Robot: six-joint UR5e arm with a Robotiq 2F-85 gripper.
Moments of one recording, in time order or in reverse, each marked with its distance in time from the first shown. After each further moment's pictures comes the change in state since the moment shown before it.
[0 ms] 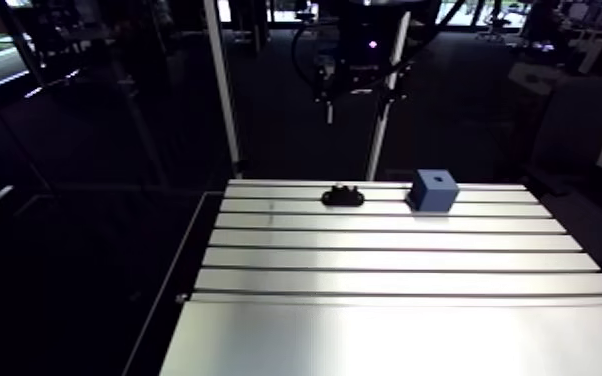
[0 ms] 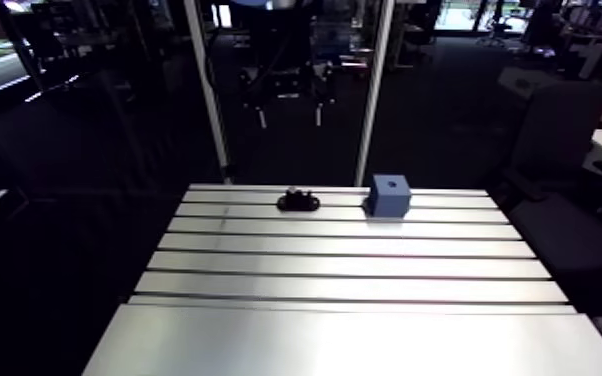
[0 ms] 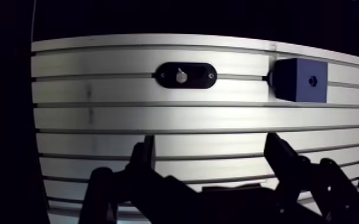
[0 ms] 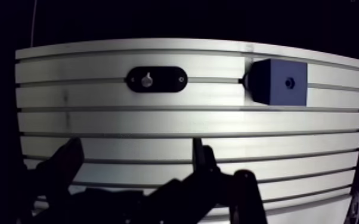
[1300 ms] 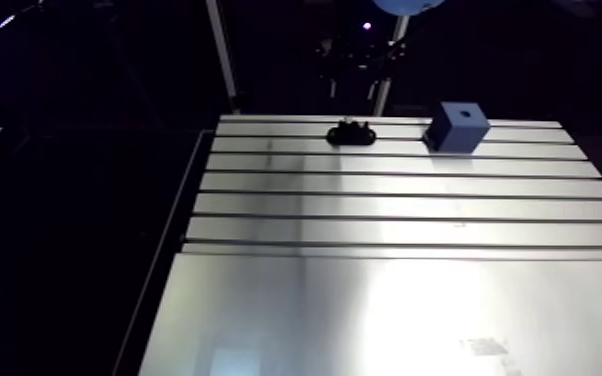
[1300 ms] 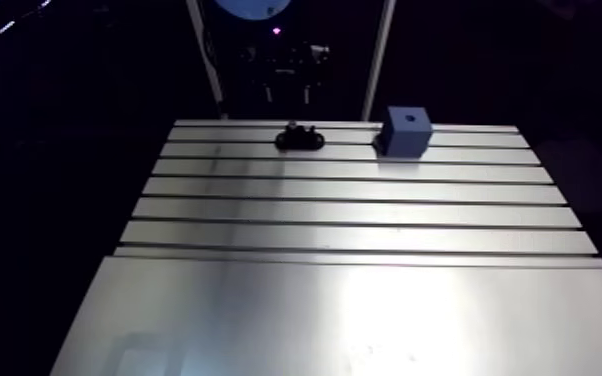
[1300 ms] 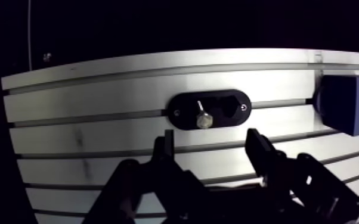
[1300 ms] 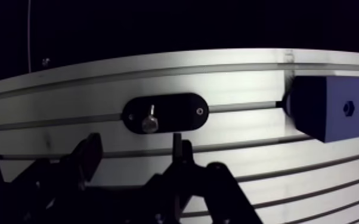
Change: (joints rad) arm 0.004 0.227 0.002 -0.197 0.030 0.093
